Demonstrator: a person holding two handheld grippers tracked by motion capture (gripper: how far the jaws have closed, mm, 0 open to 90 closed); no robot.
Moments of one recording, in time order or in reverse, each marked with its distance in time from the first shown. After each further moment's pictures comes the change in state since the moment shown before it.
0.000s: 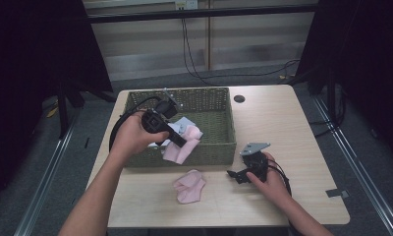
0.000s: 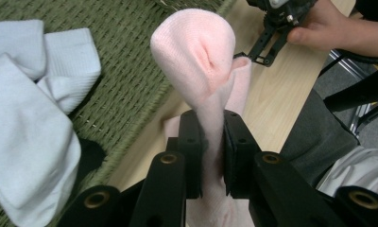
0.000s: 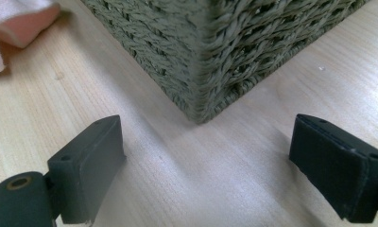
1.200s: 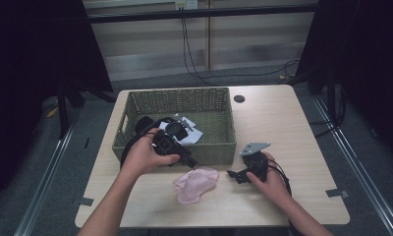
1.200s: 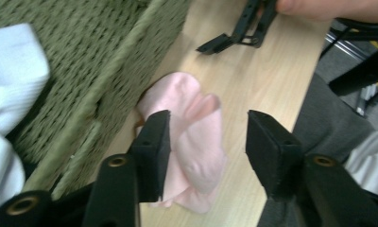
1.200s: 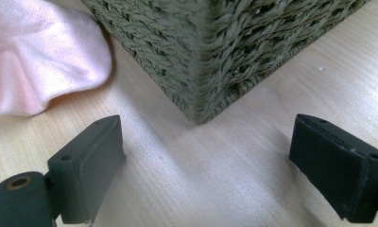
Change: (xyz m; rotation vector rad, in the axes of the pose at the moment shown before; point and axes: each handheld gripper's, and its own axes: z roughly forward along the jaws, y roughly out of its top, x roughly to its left) left arm -0.017 -0.025 0.049 -0.022 -0.018 0.095; right arm 0.000 0.000 0.000 0.004 0.002 0.001
